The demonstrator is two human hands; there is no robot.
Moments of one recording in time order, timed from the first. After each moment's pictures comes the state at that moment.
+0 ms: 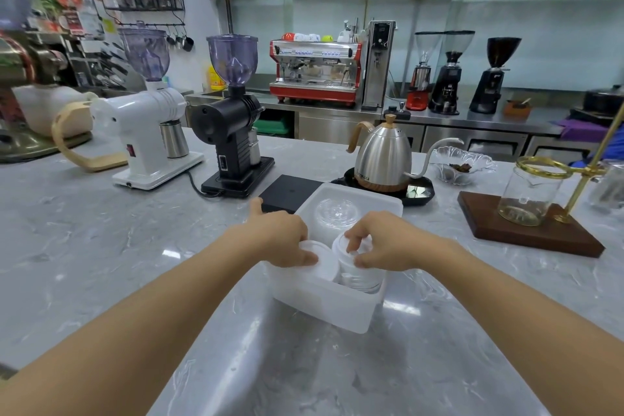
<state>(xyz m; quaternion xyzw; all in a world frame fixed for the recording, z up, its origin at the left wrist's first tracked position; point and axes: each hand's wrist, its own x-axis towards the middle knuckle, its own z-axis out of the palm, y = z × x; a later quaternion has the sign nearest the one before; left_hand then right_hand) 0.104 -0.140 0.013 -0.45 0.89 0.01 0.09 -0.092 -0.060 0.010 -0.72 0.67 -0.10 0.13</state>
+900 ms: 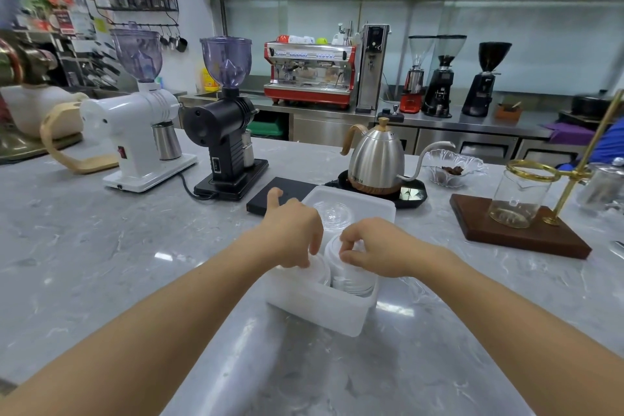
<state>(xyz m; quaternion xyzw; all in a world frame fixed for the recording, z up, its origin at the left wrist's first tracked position) 0.085 -0.124 0.021 -0.39 0.92 -0.06 0.00 -0.087 -0.055 0.010 -0.72 0.68 -0.10 0.12</state>
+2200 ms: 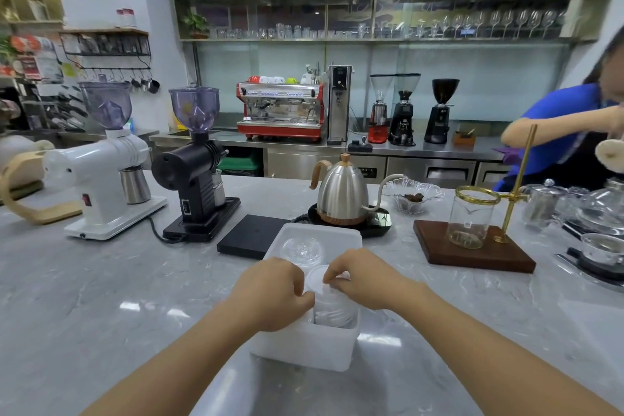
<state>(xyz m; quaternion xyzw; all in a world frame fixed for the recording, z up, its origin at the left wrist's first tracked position) 0.077 -0.099 -0.003 -0.40 0.91 0.06 -0.14 -0.109 -0.036 0.009 -0.69 0.70 -0.16 0.11</state>
